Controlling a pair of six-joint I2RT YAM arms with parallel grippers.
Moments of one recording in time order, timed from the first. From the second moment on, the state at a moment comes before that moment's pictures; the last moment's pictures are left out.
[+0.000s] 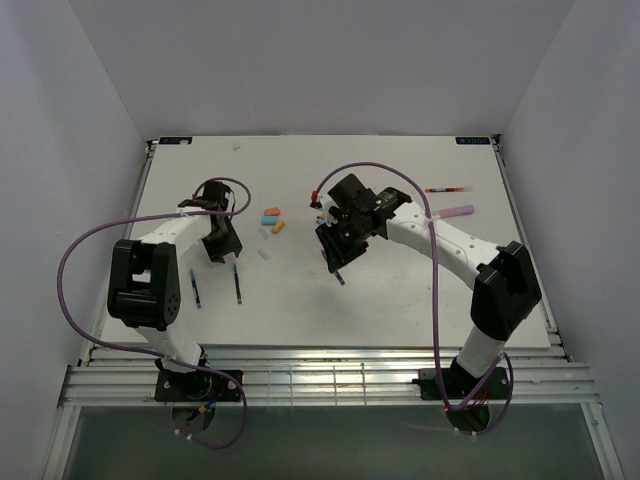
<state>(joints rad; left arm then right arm) -0.13 1.70 1.10 -0.67 -0.14 -0.56 0.78 1.70 1.46 -0.87 -0.28 0.11</state>
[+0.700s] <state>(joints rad) -0.14 1.72 1.03 -0.61 -0.13 -0.53 0.78 1.71 1.42 -0.85 -0.32 0.13</state>
